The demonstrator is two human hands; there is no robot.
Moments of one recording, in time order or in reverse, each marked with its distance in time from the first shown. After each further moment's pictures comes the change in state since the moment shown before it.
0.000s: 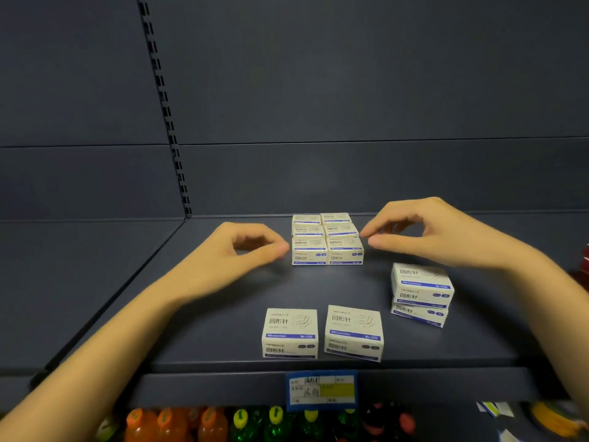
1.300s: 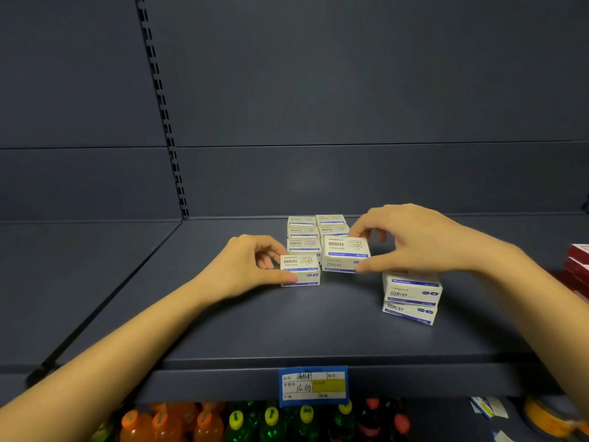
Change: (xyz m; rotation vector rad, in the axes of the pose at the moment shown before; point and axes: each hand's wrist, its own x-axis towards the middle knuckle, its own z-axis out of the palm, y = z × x) left_hand 0.020 -0.022 0.023 0.181 0.004 -0.111; right_hand 0.003 -0.023 0.004 -0.521 -0.132 0.051
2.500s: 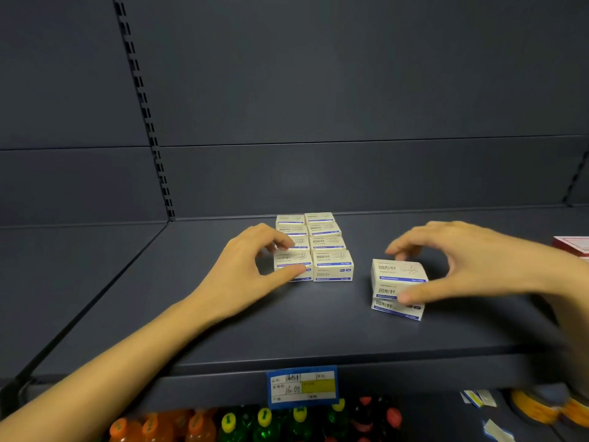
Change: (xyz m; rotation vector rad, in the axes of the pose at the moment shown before) left_hand -0.011 0.019 0.016 0.139 0.209 0.258; right_hand -0.054 0.029 -0.004 0.139 -0.117 0.134
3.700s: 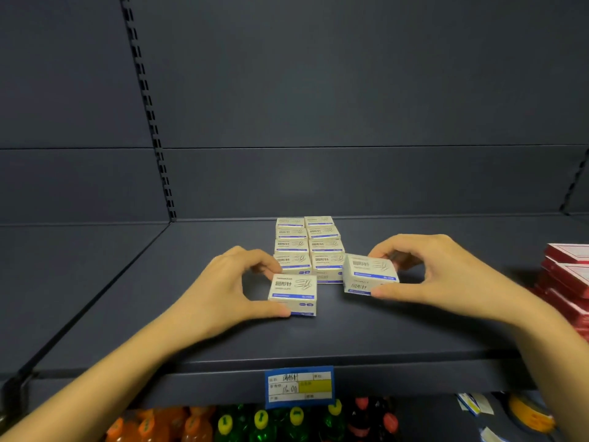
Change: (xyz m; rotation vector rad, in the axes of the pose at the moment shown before) left_hand -0.024 0.007 -0.017 0.023 -0.168 -0.094; right_hand 0.003 -0.010 0.029 0.346 0.217 -0.074
